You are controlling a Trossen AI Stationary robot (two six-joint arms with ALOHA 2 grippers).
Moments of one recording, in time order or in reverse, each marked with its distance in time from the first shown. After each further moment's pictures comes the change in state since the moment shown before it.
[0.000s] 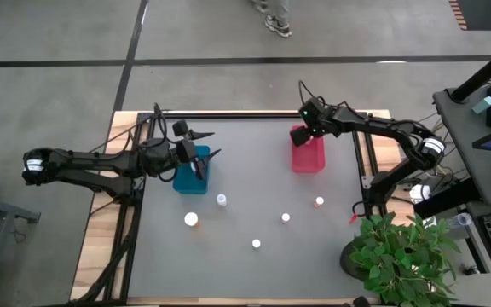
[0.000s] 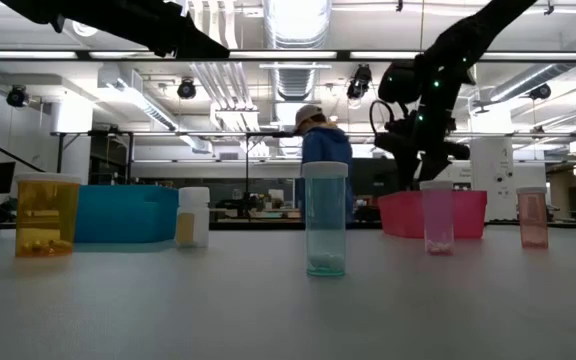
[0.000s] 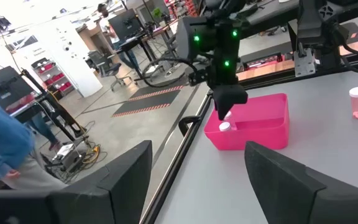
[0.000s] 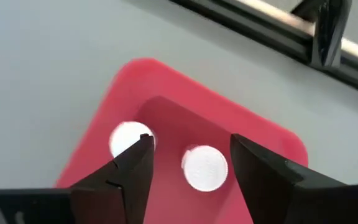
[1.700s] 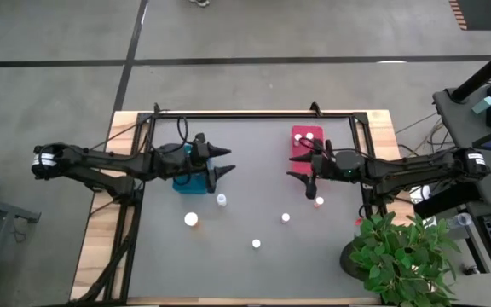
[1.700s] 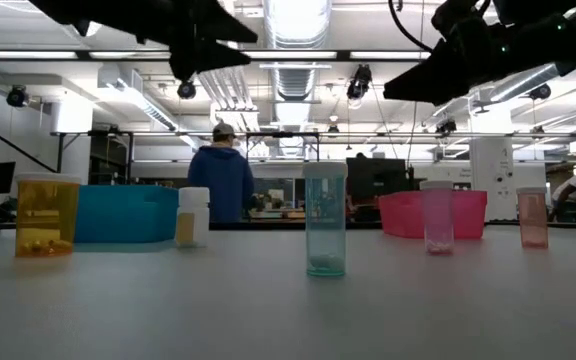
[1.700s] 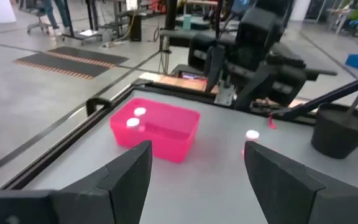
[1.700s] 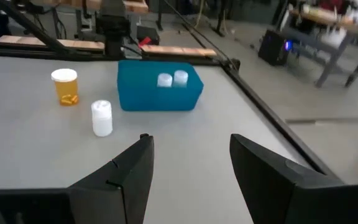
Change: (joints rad) left arm -0.054 0.170 0.063 0.044 0.175 -0.525; right arm 0.626 -0.557 -0.586 0.929 -0.010 -0.498
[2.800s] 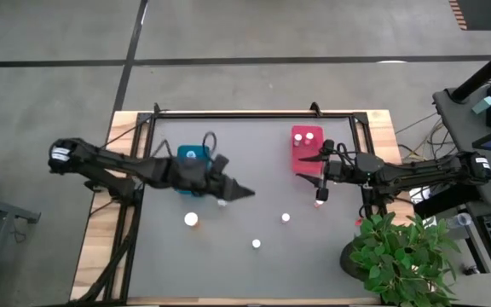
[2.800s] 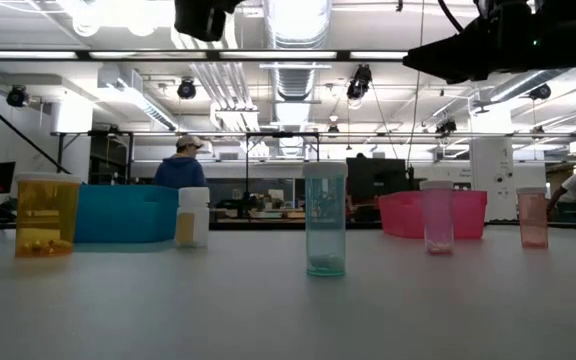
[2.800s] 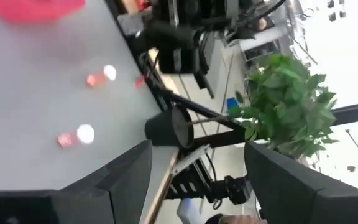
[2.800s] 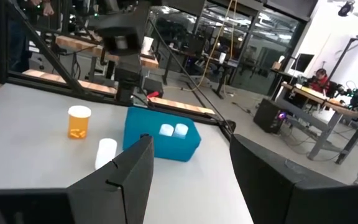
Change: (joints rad) left arm -0.212 0.221 0.393 -0.279 0.143 -1.088; right arm 0.024 -0.175 -0.143 0.206 -0.052 -0.177
